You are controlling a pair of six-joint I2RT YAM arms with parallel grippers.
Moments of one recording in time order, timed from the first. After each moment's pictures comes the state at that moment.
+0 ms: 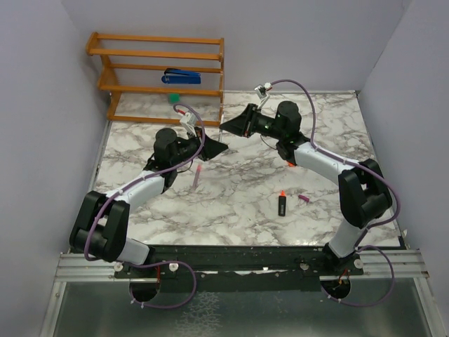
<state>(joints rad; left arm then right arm) -0.36 1.43 0.74 0.64 0.66 -0.61 0.50 1.74 1.18 0.61 -0.69 0.78</state>
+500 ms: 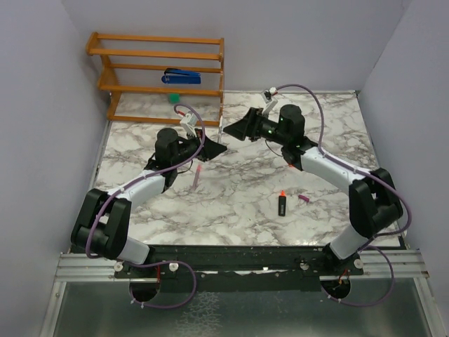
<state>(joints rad) -0.36 1.45 0.74 0.62 0.63 -0.62 0.50 1.68 1.14 0.49 -0.58 0.71</state>
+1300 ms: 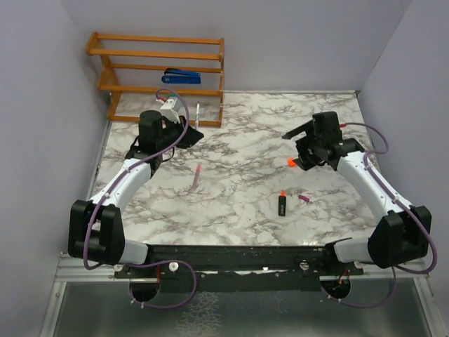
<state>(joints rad) -0.21 1.39 0.94 0.14 0.54 -0.38 0.23 1.36 1.08 -0.51 0.01 1.23</state>
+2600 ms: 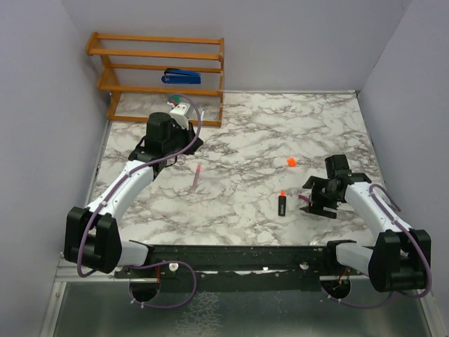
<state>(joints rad) -0.29 1.33 0.98 -0.09 0.37 -0.17 0.05 1.15 0.67 -0.85 -0.09 1.83</state>
